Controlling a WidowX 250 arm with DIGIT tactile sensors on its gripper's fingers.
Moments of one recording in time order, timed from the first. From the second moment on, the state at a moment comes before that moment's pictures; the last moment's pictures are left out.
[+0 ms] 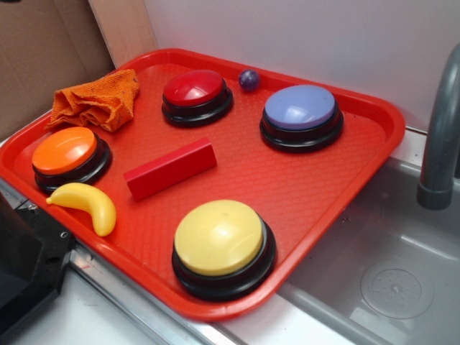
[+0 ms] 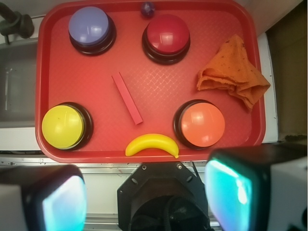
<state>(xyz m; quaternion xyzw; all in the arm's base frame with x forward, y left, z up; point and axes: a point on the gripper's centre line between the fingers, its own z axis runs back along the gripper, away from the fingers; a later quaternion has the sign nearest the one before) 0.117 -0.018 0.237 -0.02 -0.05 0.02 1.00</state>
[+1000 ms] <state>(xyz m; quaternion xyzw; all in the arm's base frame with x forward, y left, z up) 0.157 -0.045 0.165 0.00 -0.09 -0.06 0.99</state>
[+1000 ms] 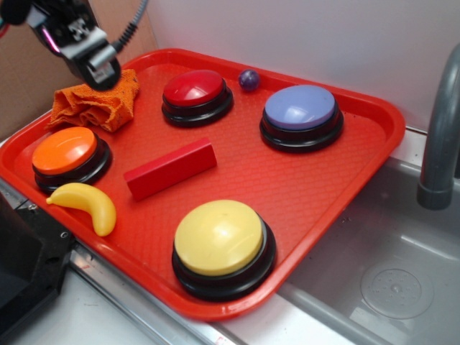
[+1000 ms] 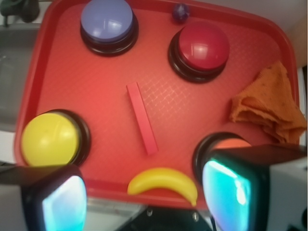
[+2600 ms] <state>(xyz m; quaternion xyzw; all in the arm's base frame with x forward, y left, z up) 0.187 -0.043 0.035 0.04 -0.01 -0.05 1.00</state>
